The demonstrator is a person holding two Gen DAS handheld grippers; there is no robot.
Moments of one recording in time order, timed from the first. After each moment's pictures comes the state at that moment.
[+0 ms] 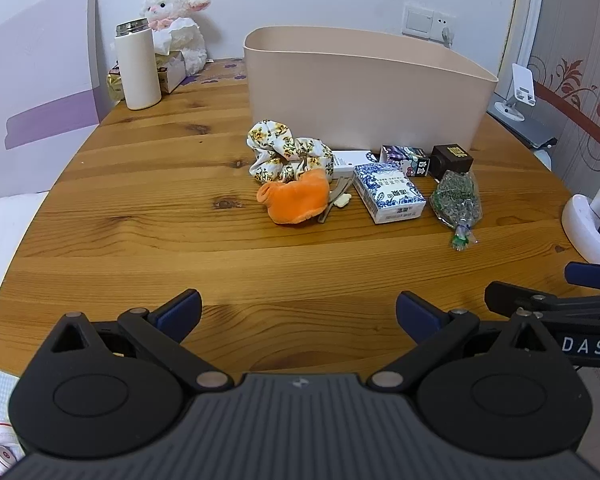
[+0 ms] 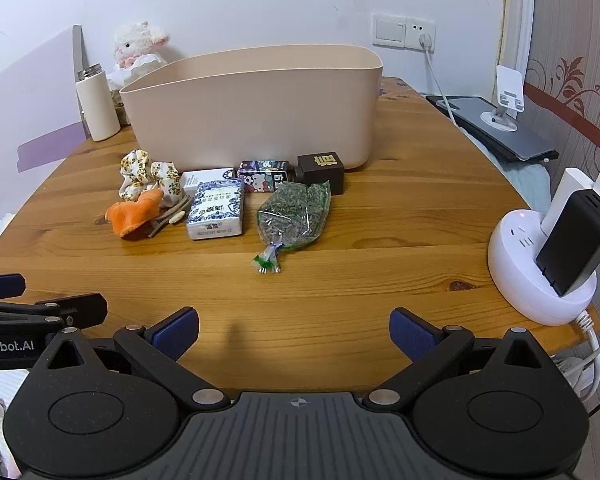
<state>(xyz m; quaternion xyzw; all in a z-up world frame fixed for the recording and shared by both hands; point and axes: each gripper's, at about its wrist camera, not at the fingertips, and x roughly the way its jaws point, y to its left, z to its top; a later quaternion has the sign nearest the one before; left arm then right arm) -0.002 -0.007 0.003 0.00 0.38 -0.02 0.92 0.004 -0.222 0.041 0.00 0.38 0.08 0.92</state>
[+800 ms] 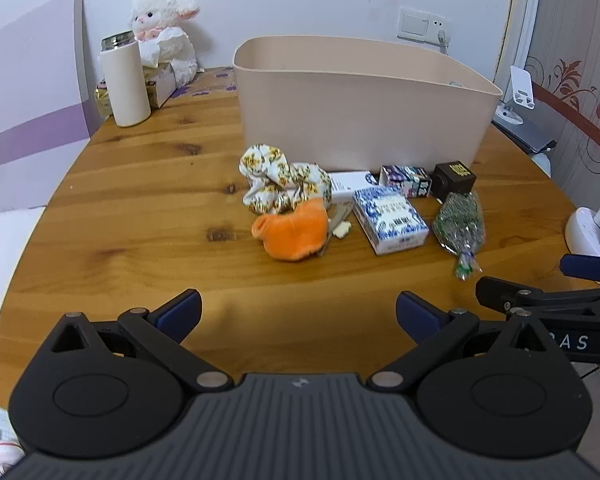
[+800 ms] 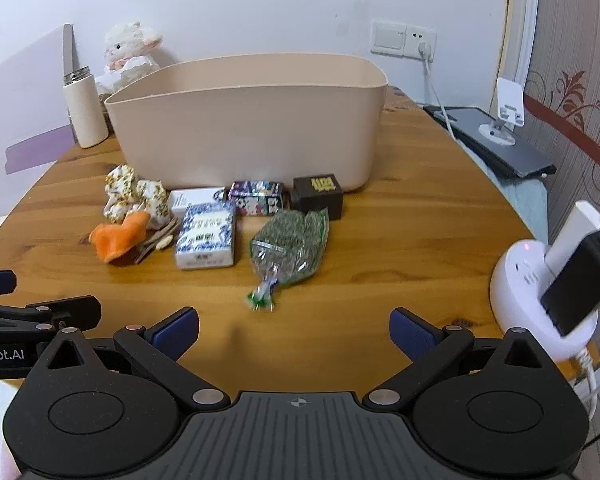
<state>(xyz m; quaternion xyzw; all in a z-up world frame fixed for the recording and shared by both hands) 0.028 -0.008 0.013 0.01 0.38 -0.02 0.92 0.033 -0.212 0.048 -0.01 0.38 0.07 0.92</state>
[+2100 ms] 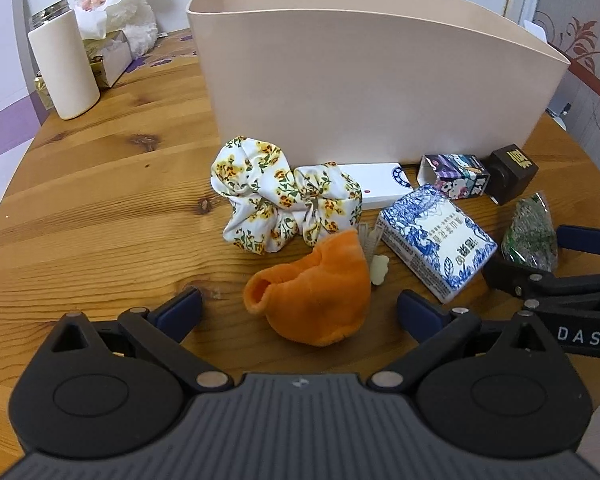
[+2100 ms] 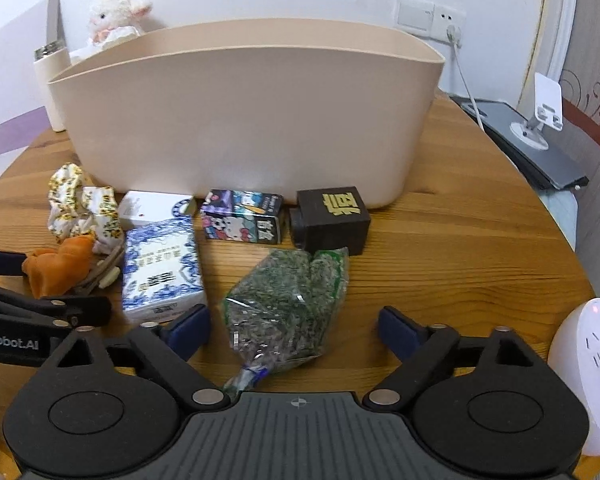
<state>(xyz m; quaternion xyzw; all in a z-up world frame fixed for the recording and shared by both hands) 0.127 -0.002 -0.026 0.03 0.44 -0.06 0.89 0.116 -0.196 0.016 -0.04 0.41 0.08 0.91</state>
